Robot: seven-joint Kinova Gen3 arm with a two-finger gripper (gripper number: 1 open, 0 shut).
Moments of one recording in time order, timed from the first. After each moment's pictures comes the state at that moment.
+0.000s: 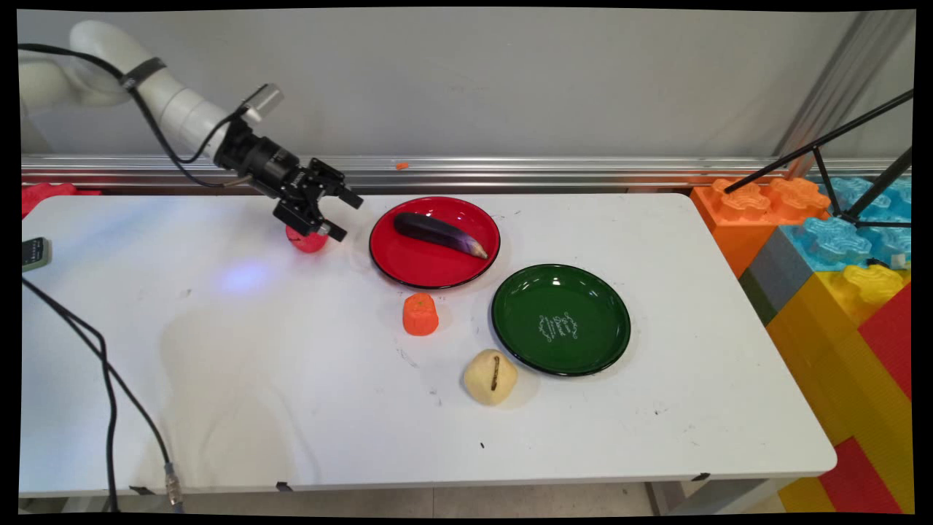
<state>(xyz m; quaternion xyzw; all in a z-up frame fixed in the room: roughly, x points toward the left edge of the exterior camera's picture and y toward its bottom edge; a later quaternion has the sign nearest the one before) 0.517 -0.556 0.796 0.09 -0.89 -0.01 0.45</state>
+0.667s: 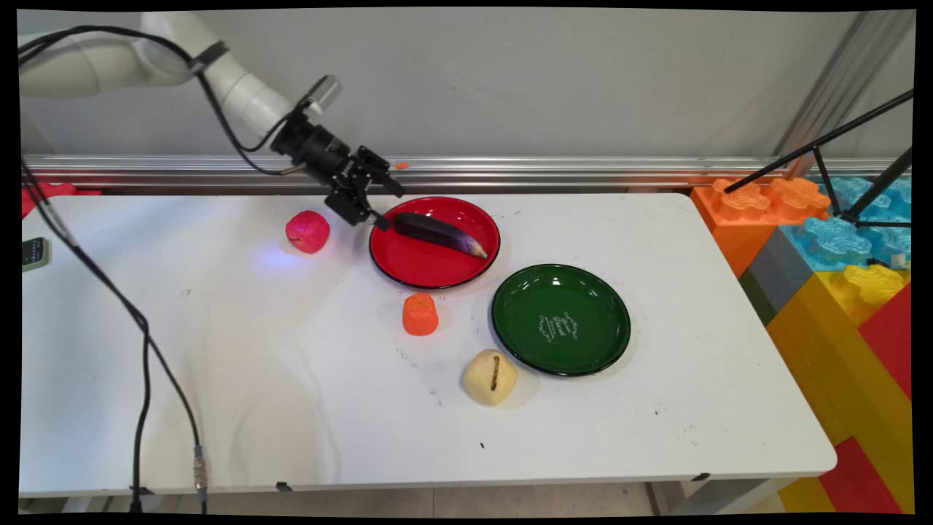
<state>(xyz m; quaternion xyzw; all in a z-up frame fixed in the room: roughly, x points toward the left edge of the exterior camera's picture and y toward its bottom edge) 0.452 -0.610 0.805 0.05 -0.91 0.01 0.42</state>
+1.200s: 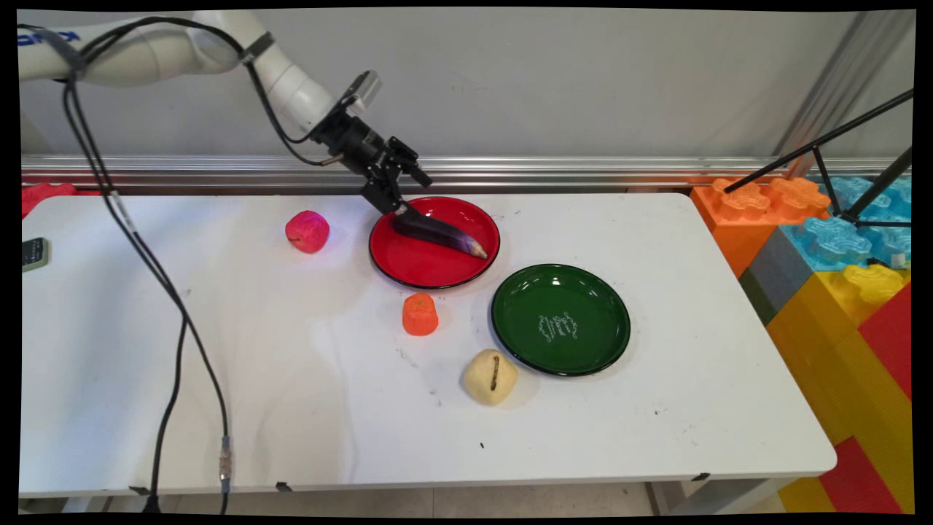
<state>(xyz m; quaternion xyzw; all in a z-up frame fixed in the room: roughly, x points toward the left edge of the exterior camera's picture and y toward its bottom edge) 0.415 -0.659 0.801 0.03 -0.92 0.03 0.39</state>
